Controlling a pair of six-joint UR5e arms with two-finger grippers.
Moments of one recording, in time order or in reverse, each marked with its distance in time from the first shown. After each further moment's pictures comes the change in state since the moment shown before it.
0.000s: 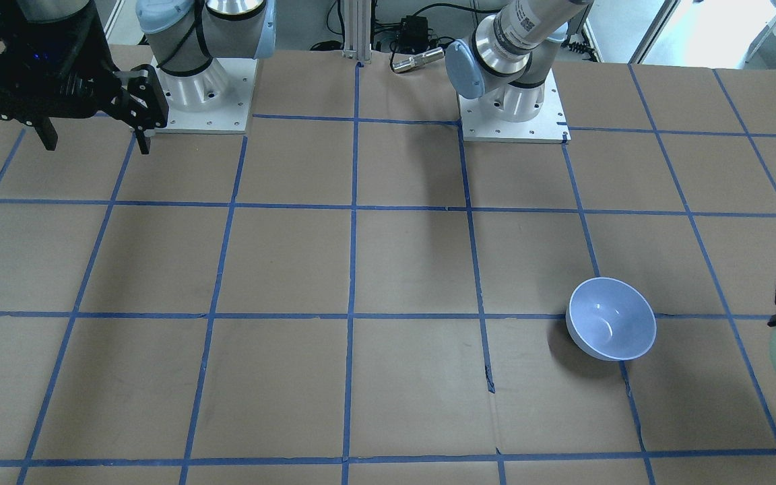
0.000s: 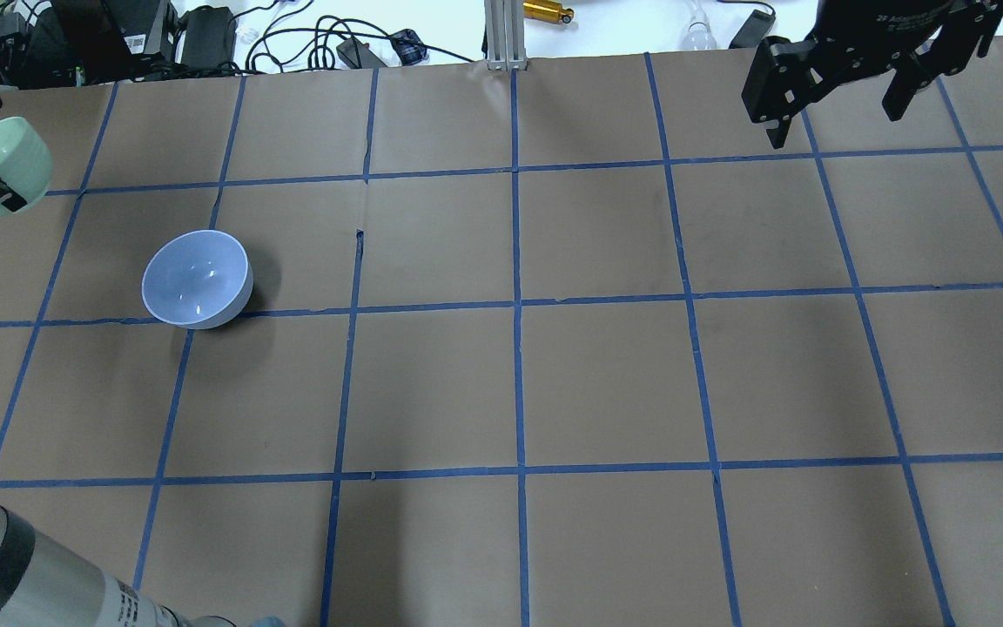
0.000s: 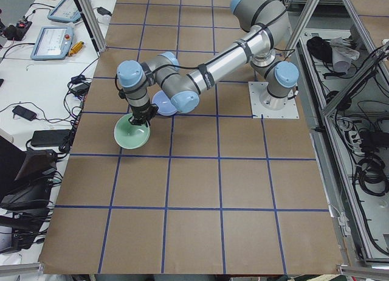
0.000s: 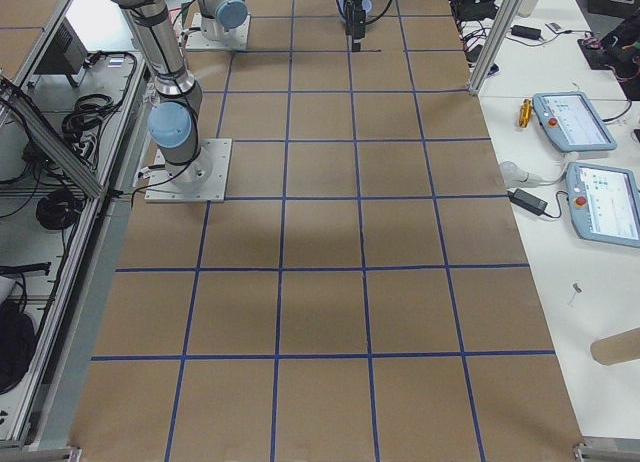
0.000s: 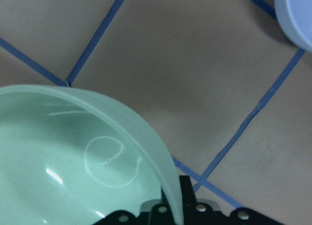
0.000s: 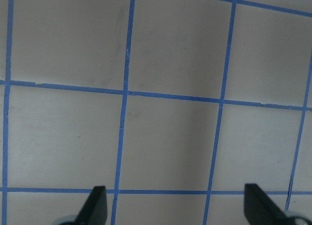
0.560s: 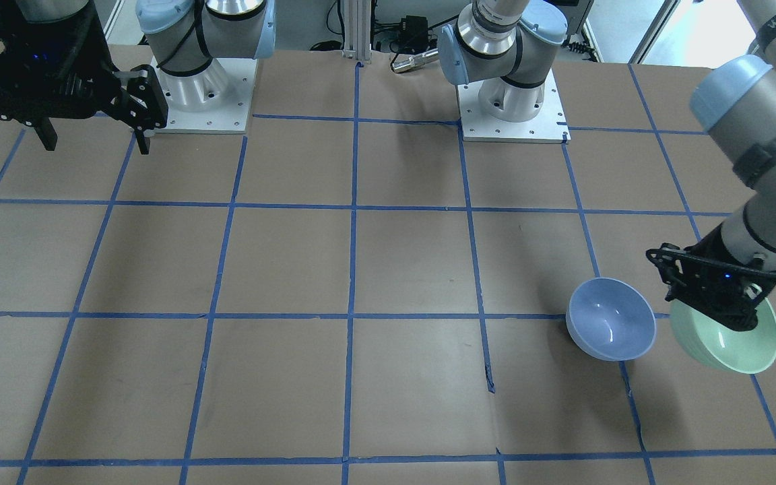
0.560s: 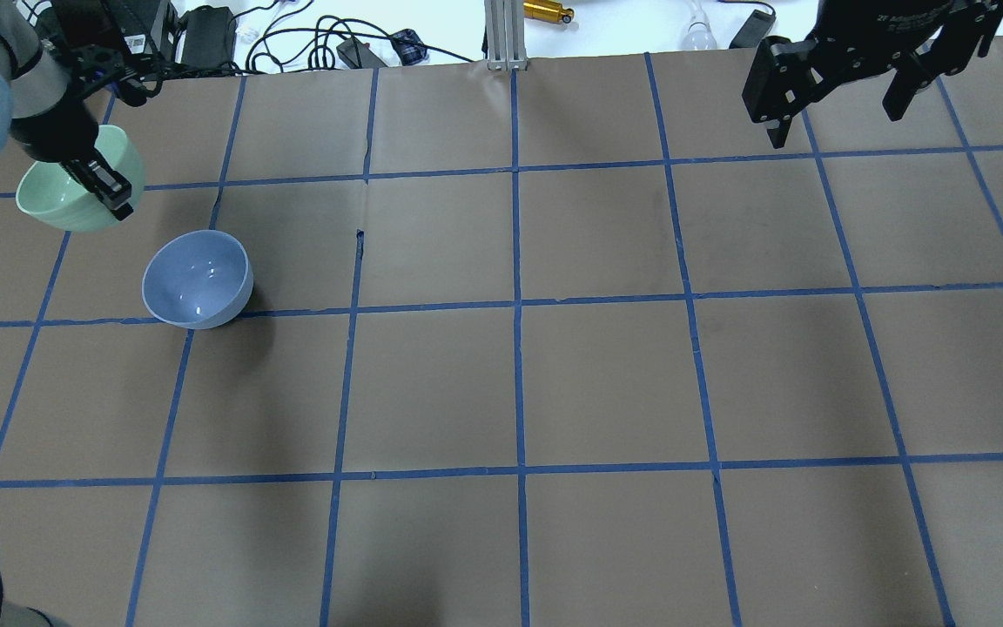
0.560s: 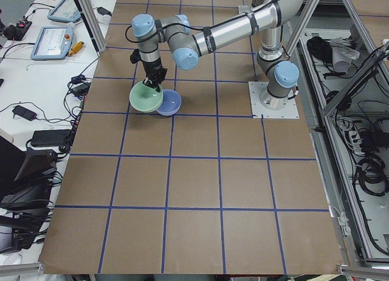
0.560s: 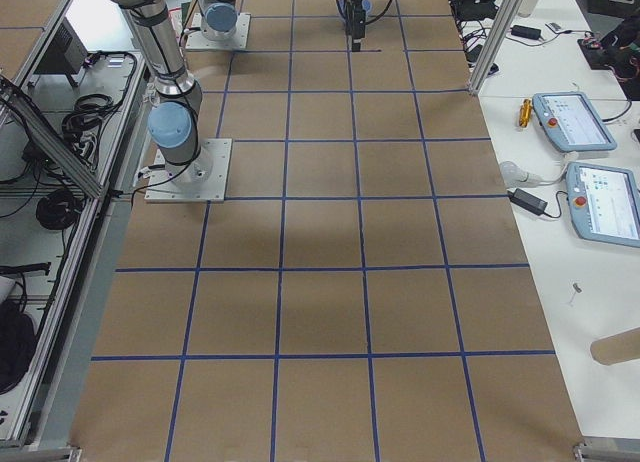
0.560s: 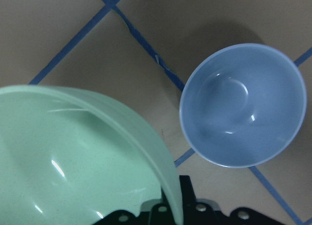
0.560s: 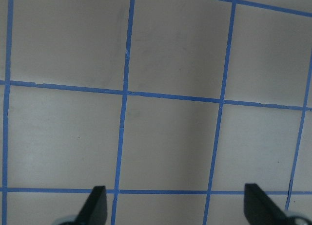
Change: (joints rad) left arm -0.247 0.150 -0.198 0.041 0.127 -0.436; right arm -0.001 0.000 0.000 0.000 0.000 0.000
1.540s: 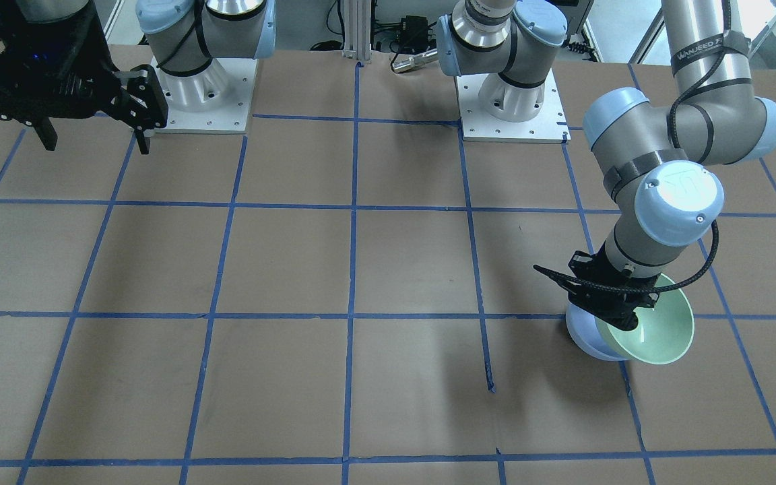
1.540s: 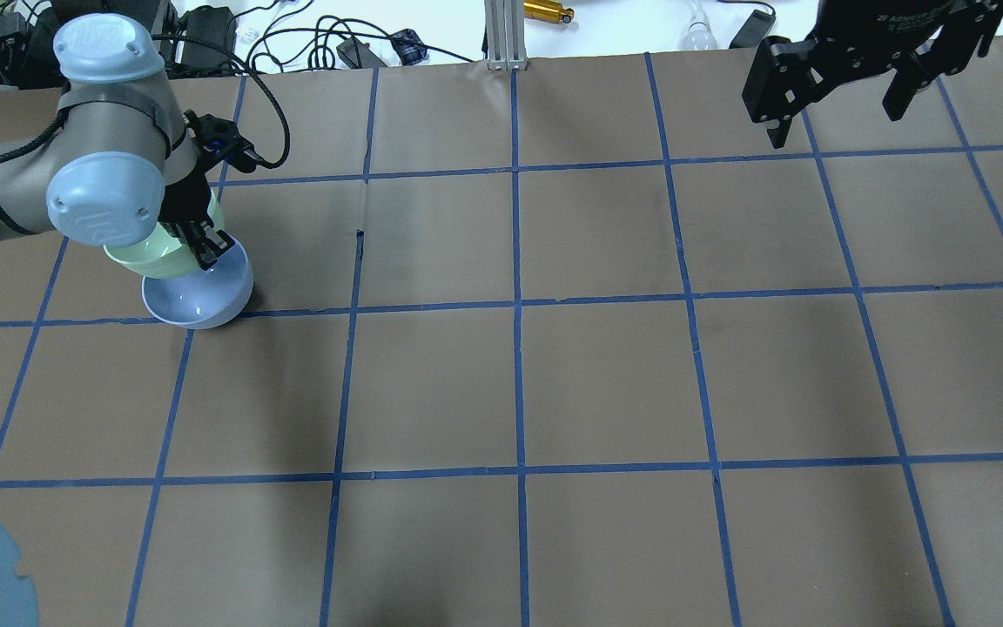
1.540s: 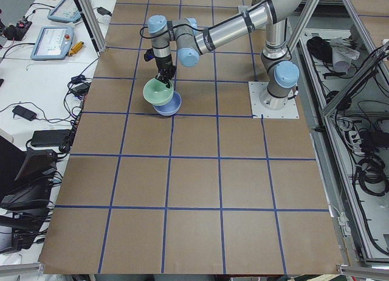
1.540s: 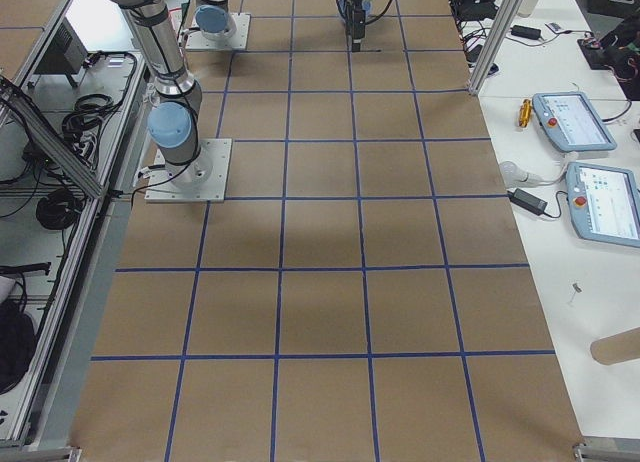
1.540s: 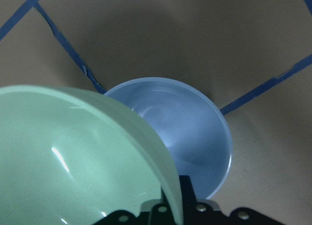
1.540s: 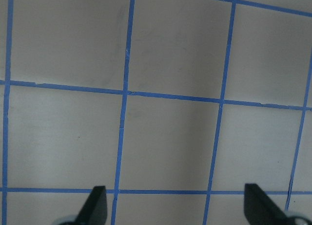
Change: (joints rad) left arm -0.129 -0.010 -0.185 0.161 0.081 -0.133; right arm 0.000 0.000 0.000 0.000 0.000 0.000
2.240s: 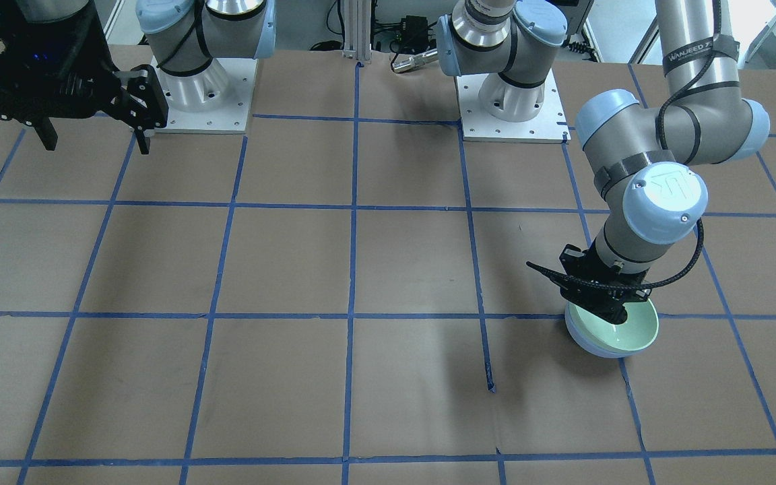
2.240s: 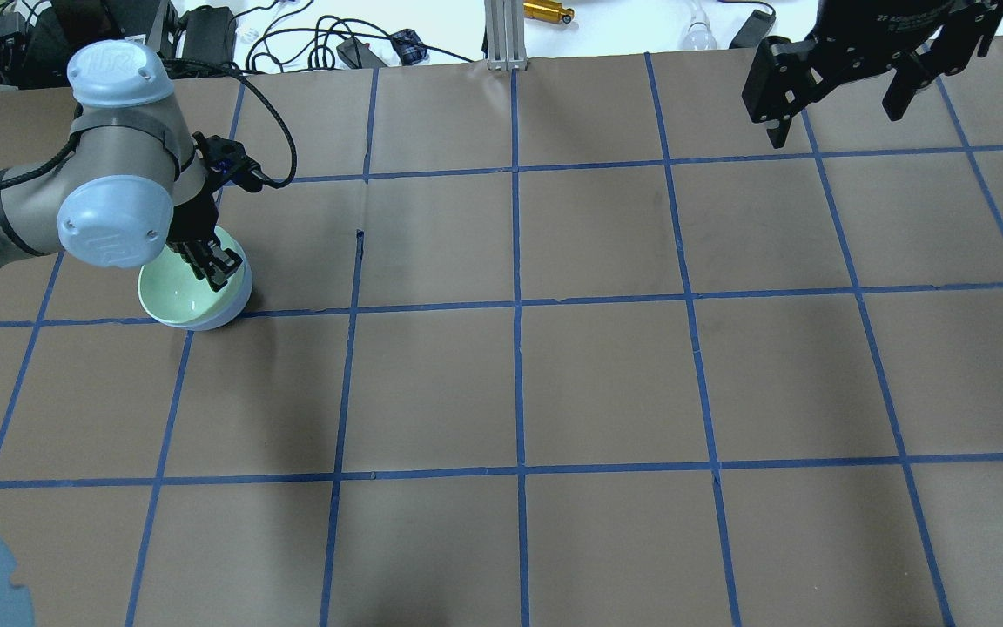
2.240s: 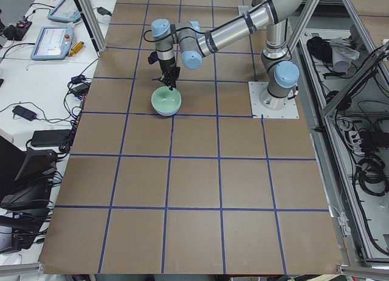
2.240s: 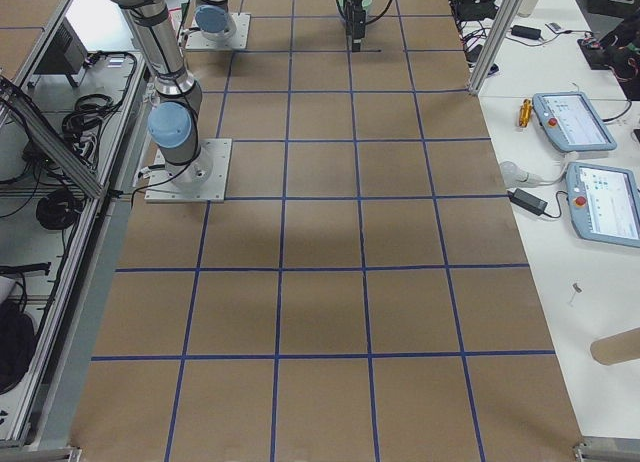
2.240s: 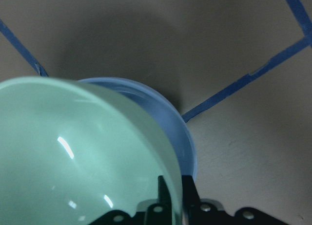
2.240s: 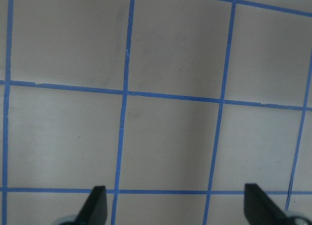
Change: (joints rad) left arm 0.004 0.015 -0.043 0.010 -0.001 -0.008; right arm 0.000 0.000 0.000 0.000 0.000 0.000
